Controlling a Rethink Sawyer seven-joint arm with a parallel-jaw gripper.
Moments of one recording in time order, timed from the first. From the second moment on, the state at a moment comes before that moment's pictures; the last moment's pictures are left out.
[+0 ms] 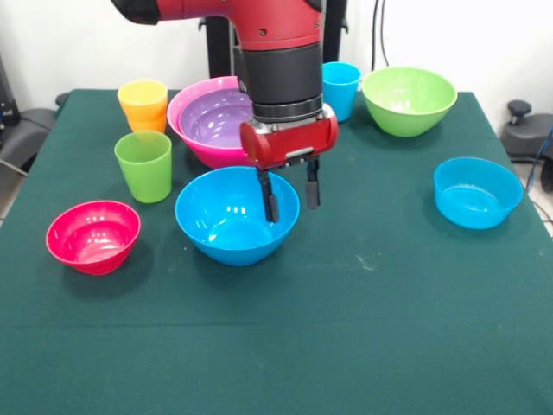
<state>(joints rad) -0.65 -0.57 0.59 1.67 -0.75 0.39 1.57</state>
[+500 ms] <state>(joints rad) -0.61 -0.56 0.56 1.66 -0.75 0.38 1.57</state>
